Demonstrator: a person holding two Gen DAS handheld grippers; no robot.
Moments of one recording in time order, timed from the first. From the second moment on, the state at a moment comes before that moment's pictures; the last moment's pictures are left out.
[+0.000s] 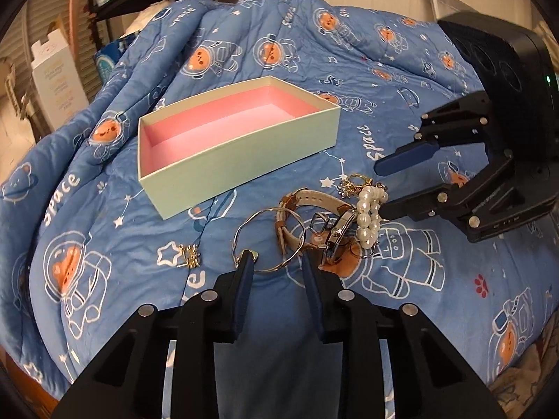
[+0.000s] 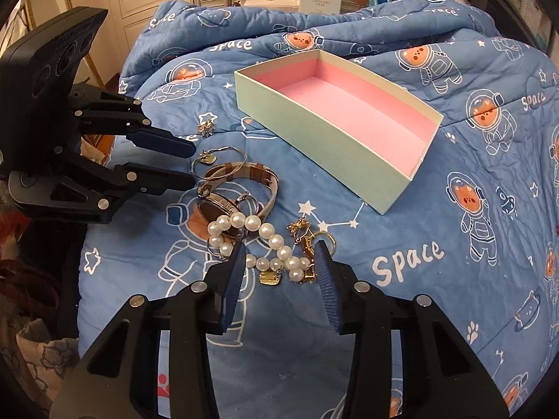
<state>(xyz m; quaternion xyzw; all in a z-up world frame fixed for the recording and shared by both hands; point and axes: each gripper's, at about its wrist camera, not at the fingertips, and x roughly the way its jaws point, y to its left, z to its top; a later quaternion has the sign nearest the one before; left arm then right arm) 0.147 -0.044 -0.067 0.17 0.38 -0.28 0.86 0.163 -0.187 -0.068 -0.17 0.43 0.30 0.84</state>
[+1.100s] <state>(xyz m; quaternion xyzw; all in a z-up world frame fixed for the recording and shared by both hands) 0.155 -0.025 -0.037 0.05 0.37 -0.32 0.87 0.173 -0.203 -0.032 -0.03 0.43 0.37 0.82</state>
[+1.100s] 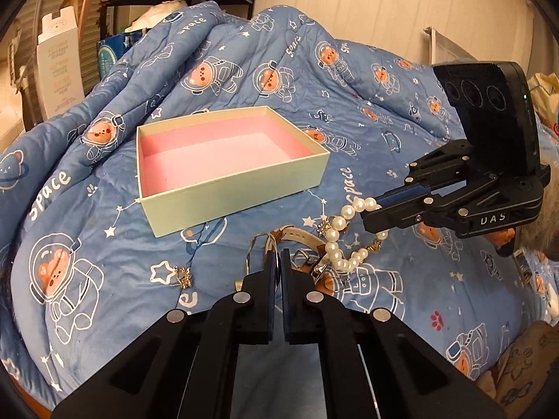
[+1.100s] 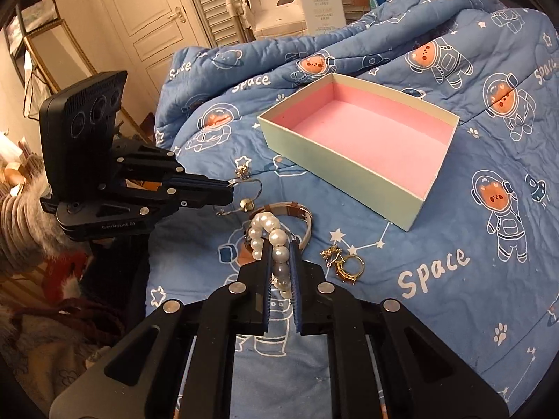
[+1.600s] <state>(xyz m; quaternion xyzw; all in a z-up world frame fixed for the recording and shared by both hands) 0.201 -0.030 0.021 0.03 0.33 -0.28 0.90 0.220 -0.194 0.026 0.00 0.39 0.33 0.86</state>
